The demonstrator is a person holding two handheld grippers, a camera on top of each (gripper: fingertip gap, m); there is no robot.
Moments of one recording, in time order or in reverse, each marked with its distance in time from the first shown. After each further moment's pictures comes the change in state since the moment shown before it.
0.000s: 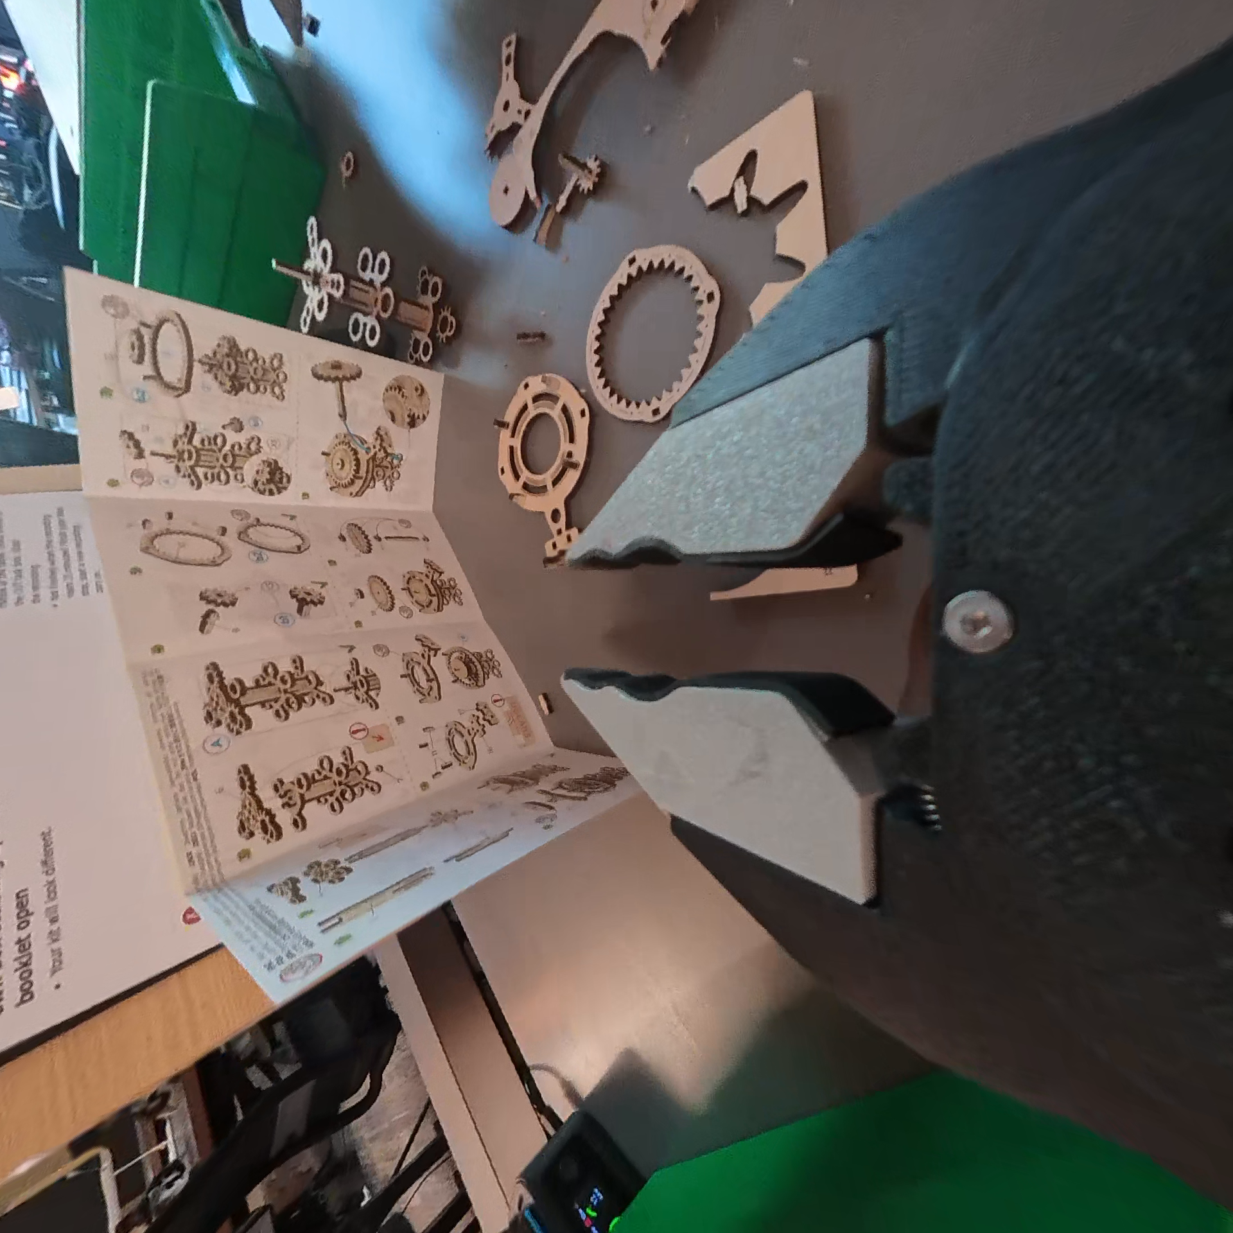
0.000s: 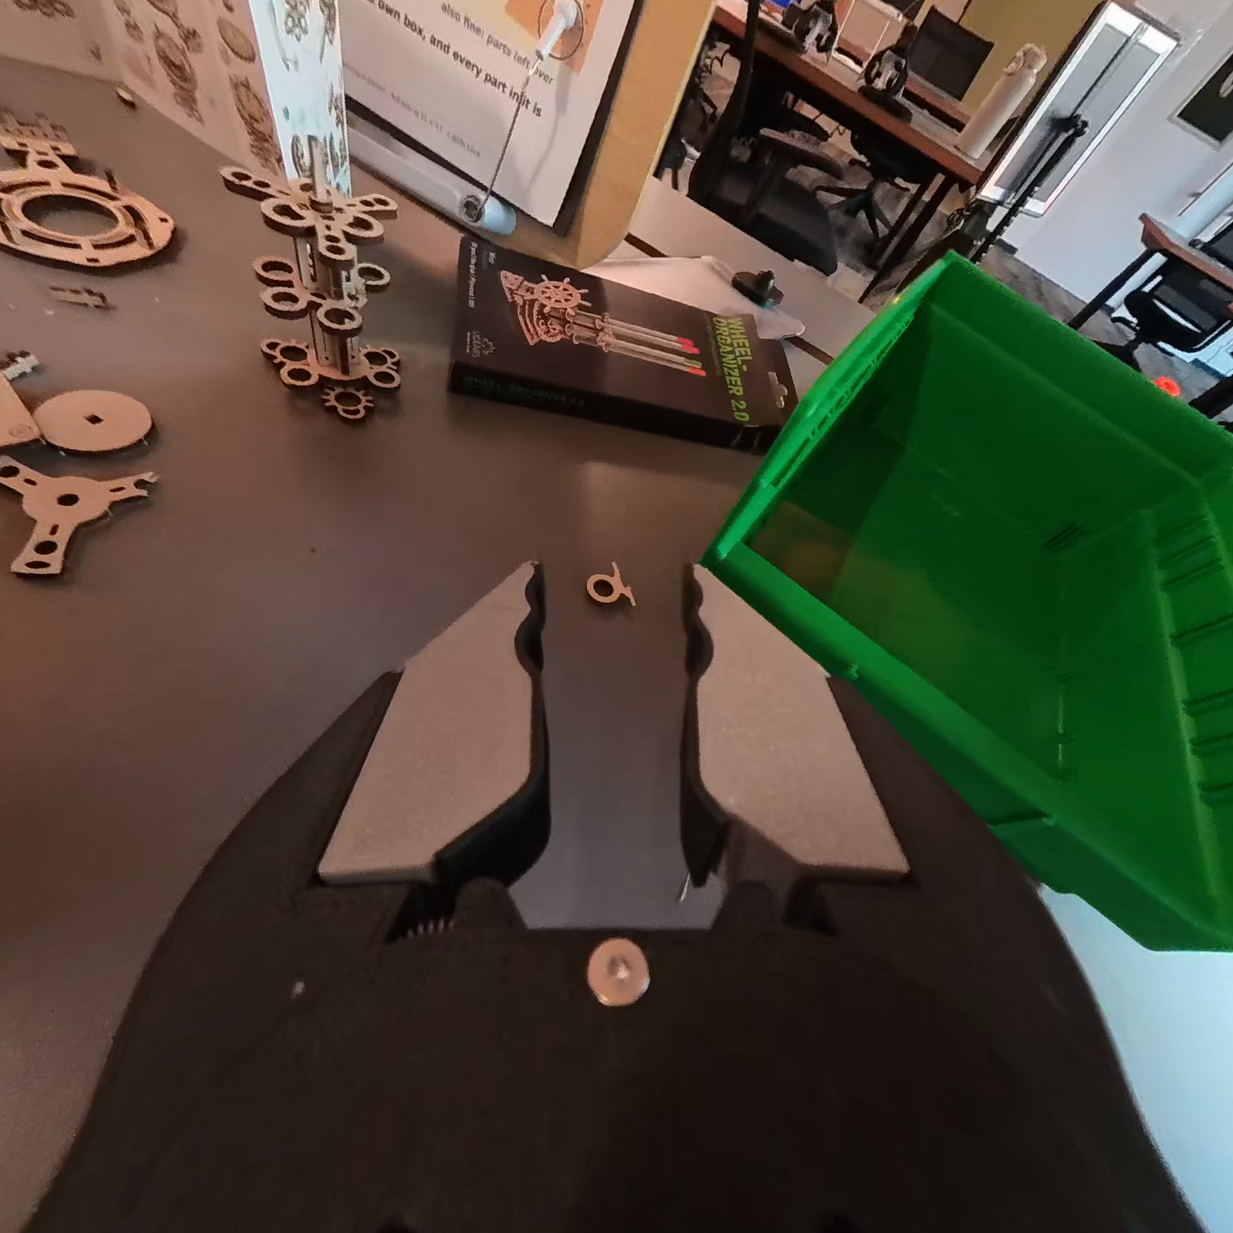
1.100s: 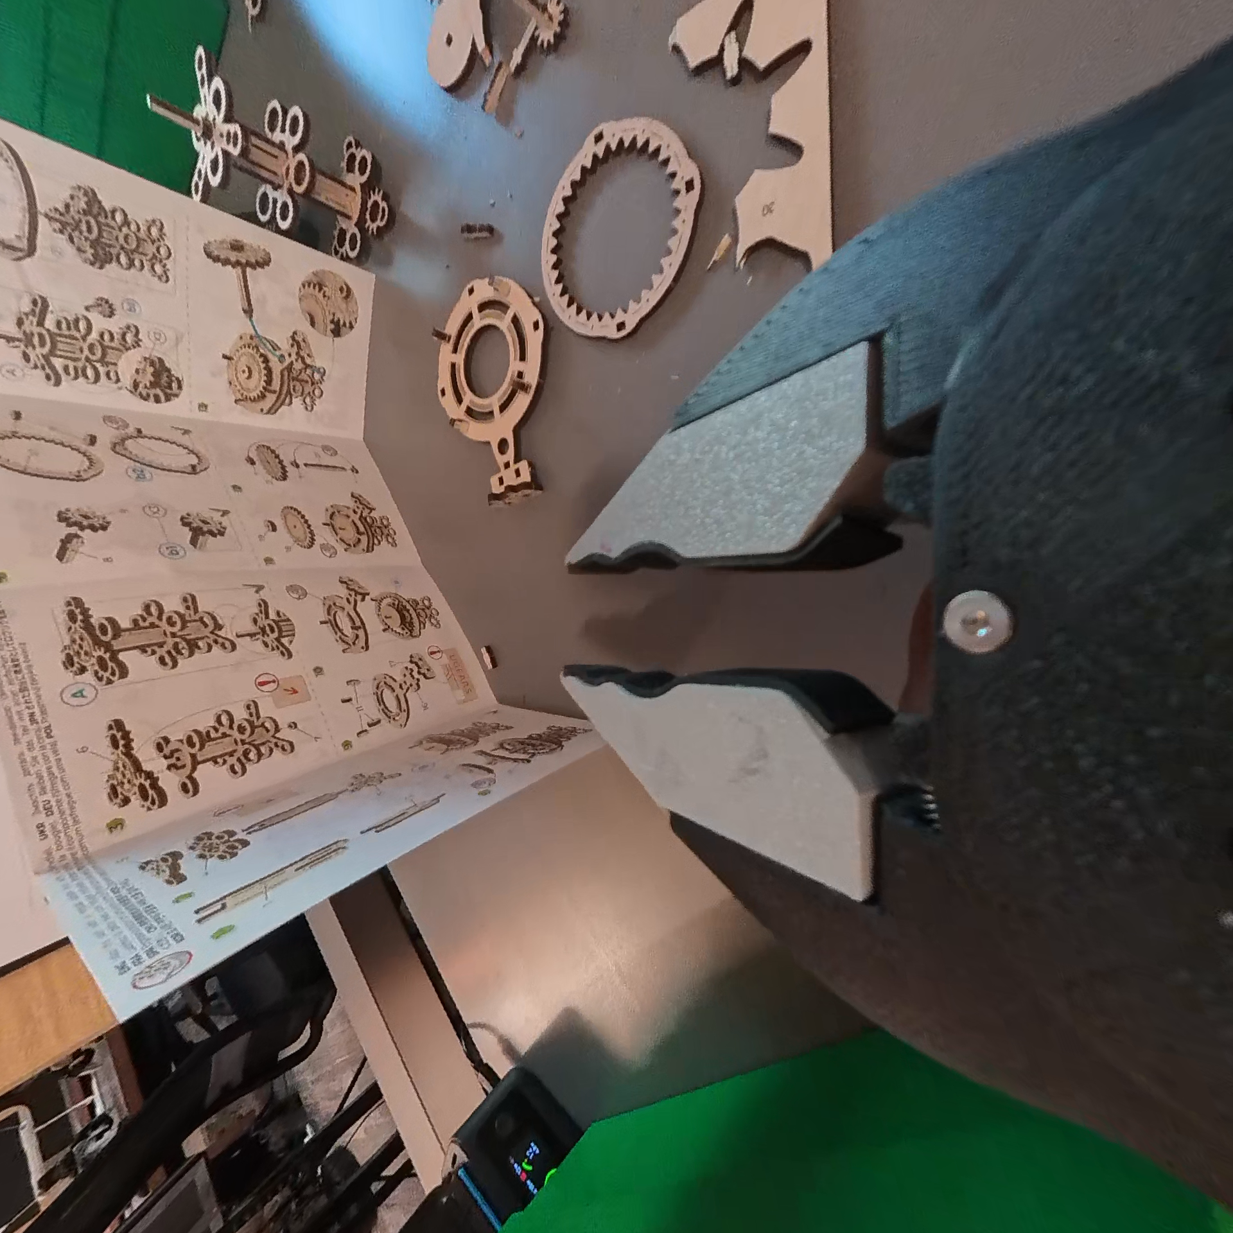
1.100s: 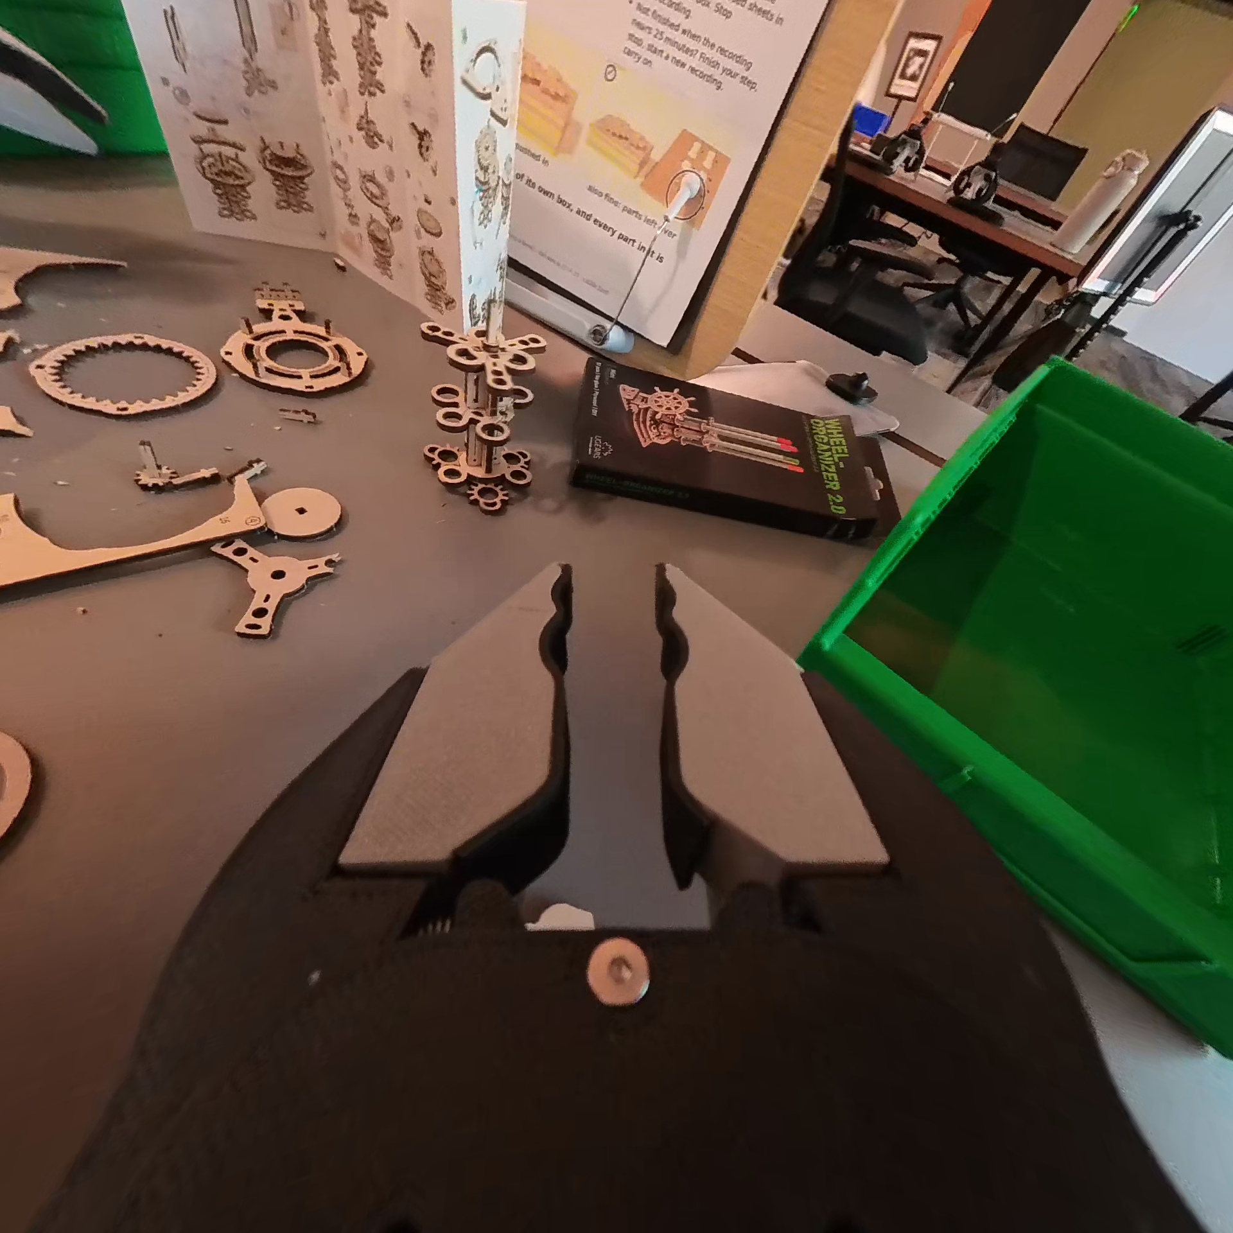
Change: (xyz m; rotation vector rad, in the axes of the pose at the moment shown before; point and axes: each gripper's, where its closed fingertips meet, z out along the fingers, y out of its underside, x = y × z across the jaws) left arm -0.018 0.025 0.011 -0.092 -0.082 0.018; right arm -0.033 -0.031 -0.005 0.132 -0.150 0.037
